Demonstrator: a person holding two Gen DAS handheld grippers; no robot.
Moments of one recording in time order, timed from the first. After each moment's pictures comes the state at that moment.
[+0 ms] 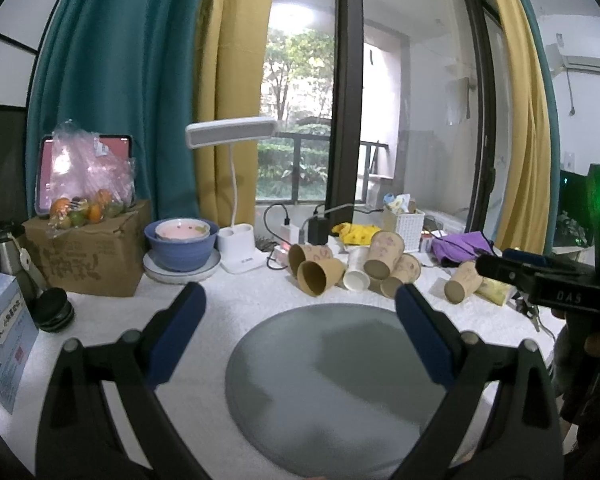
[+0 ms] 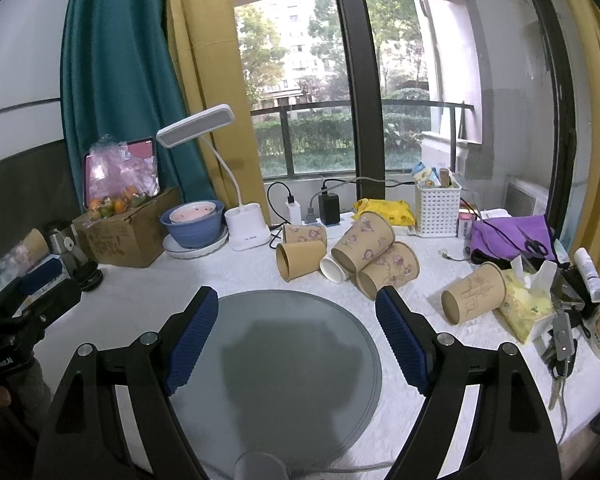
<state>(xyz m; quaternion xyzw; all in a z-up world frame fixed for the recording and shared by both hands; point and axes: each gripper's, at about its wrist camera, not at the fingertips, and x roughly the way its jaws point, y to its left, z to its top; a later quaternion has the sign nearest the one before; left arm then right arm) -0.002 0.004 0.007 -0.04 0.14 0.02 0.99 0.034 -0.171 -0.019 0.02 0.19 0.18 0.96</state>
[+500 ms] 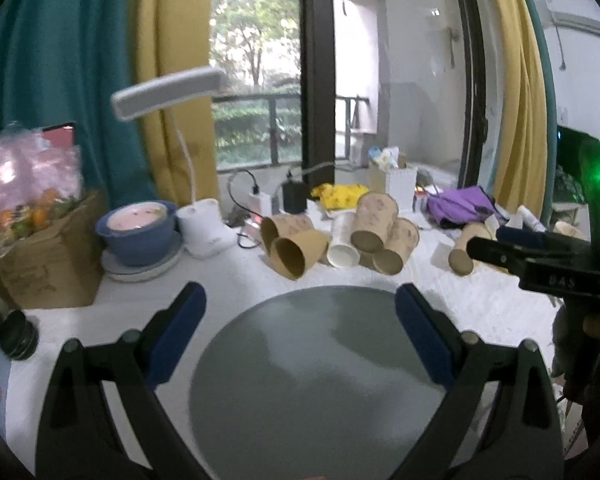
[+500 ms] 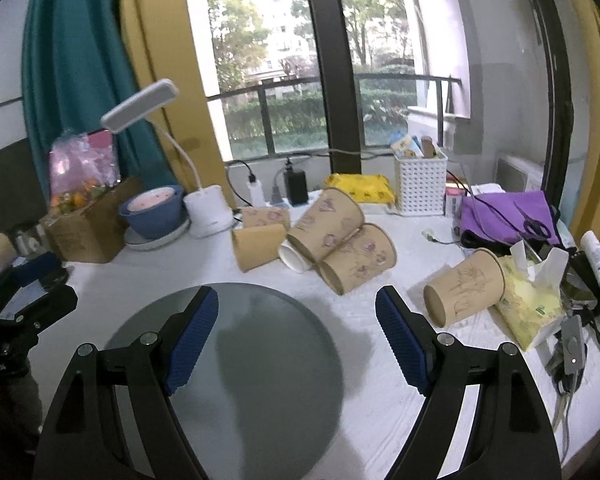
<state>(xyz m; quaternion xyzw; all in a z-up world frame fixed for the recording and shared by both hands) 0.097 -0.028 -0.012 0.01 0.22 -0.02 0.98 0.115 -0.203 -0.044 0.03 0.24 0.16 0.96</state>
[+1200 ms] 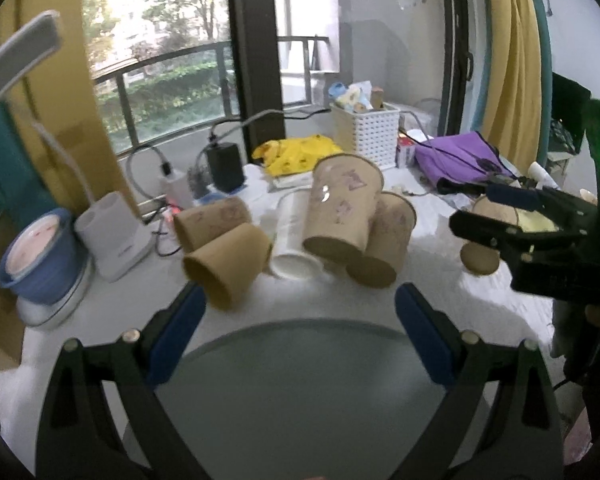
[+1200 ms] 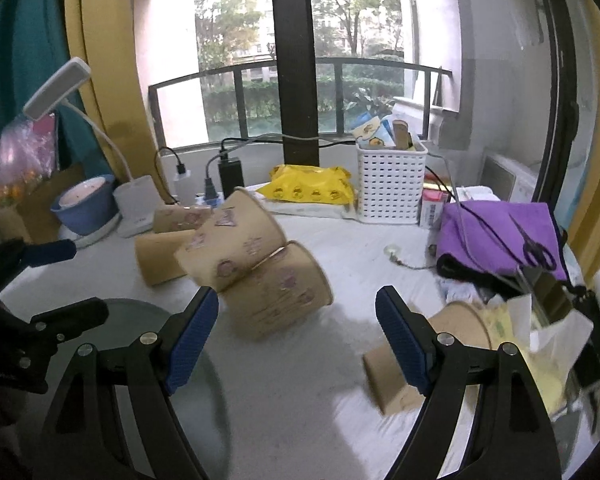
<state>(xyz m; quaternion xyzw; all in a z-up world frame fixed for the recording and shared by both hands) 0.260 -0.092 -0.042 0.05 0.32 -0.09 0.94 0.229 -0.245 -0.076 -0.02 0.26 0.12 0.96</state>
